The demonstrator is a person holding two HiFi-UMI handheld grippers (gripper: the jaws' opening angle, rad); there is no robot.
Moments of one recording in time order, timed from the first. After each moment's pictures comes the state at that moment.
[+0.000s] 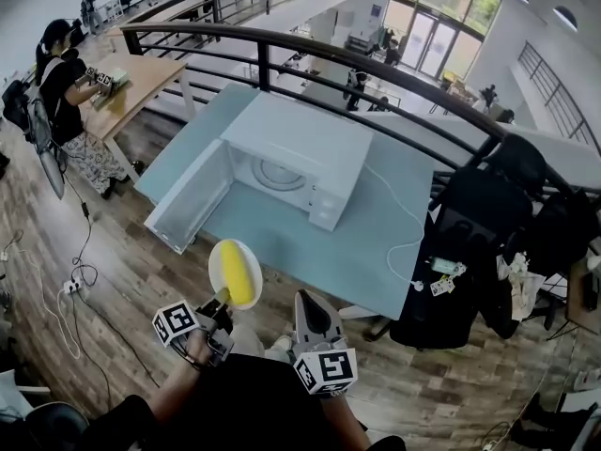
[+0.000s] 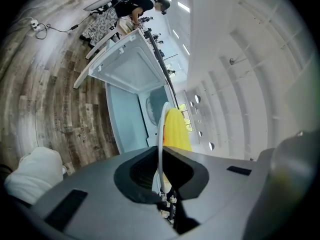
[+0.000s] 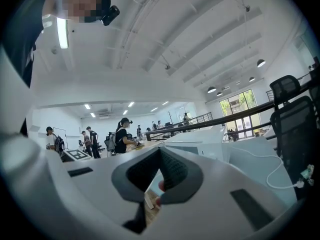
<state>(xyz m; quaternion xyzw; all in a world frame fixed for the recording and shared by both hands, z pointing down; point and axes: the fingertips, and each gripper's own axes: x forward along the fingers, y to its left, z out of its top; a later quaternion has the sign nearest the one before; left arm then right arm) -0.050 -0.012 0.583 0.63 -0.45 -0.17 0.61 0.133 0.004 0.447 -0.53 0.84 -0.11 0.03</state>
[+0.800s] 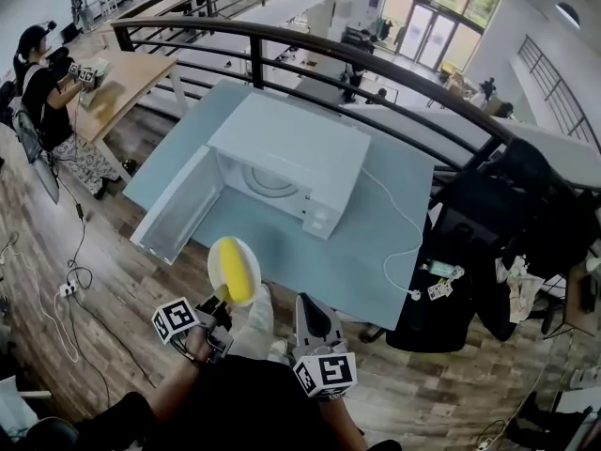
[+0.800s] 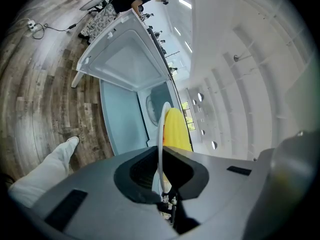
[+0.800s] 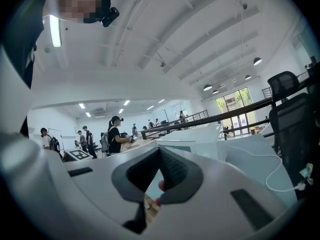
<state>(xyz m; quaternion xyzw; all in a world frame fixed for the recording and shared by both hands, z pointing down) -0.037 -0.067 0.592 0.62 -0.45 -0.16 0.62 0.151 -0.041 0.455 -0.54 0.83 -0.13 0.03</state>
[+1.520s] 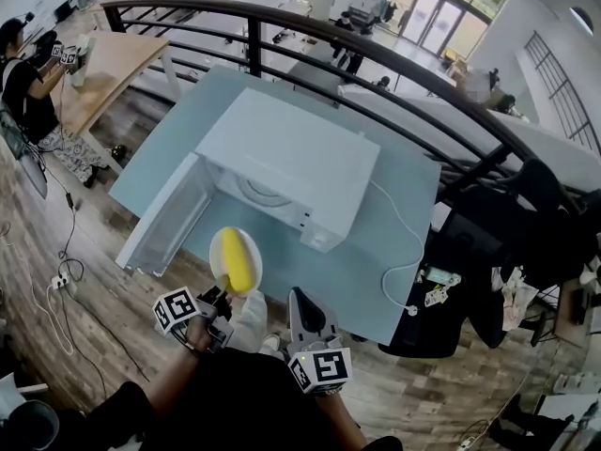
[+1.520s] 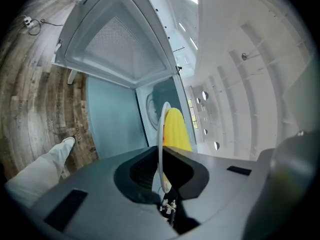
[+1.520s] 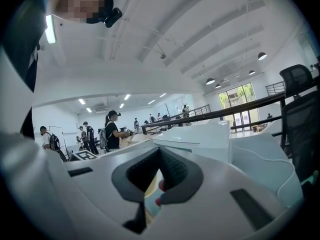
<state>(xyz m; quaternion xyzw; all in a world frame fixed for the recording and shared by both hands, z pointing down) -0.025 -0.163 0.623 0.61 -0.45 -0.15 0.64 0.142 -0.139 0.464 -0.53 0.84 -0.14 -0.01</state>
